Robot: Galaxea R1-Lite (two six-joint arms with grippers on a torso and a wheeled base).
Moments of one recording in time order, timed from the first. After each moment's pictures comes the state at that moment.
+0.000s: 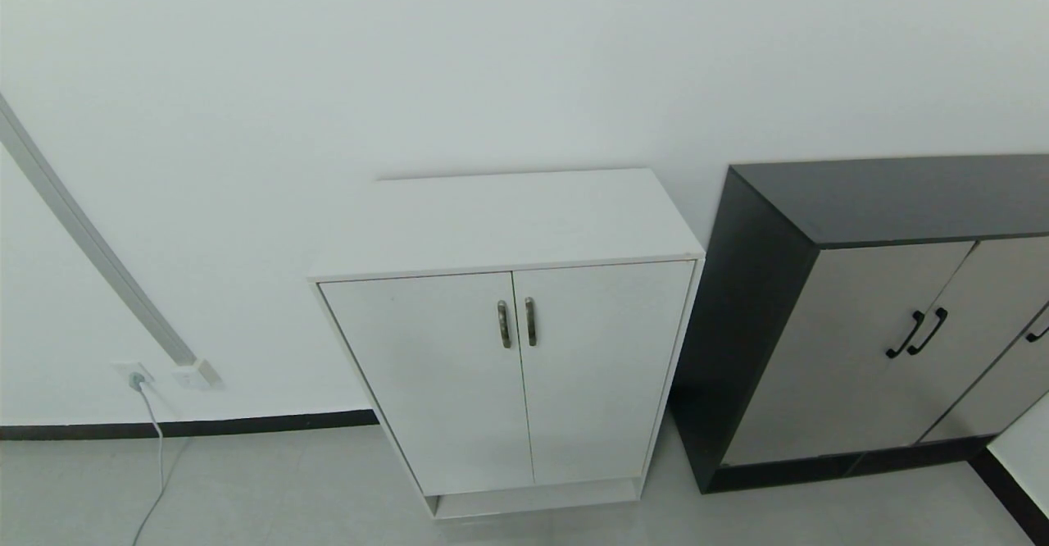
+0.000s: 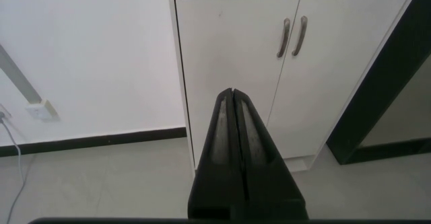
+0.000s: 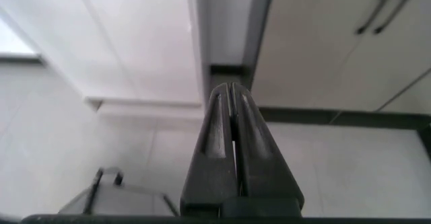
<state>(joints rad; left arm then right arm) 0.00 0.00 0.00 0.00 -0.02 0.01 0.10 0.20 0.00 0.01 0.00 -0.04</state>
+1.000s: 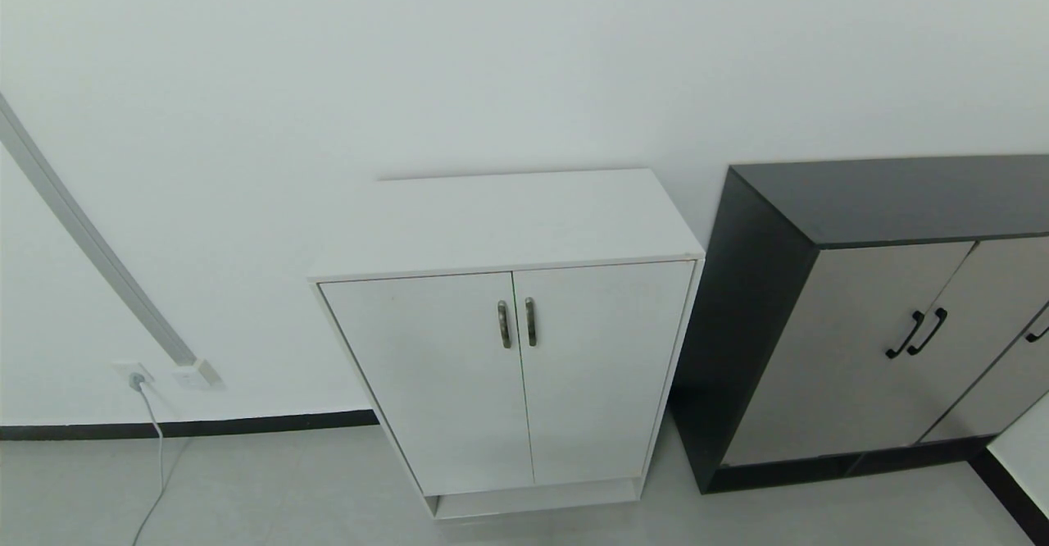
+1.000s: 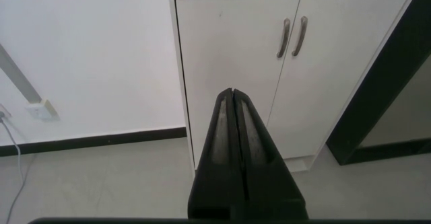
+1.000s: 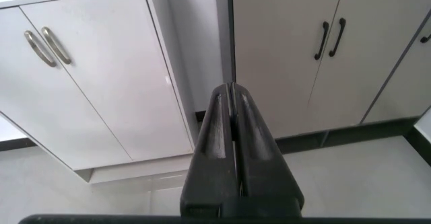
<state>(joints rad) 0.00 0.00 0.00 0.00 -0.01 0.01 0.00 0.00 0.00 0.00 -0.01 0.07</state>
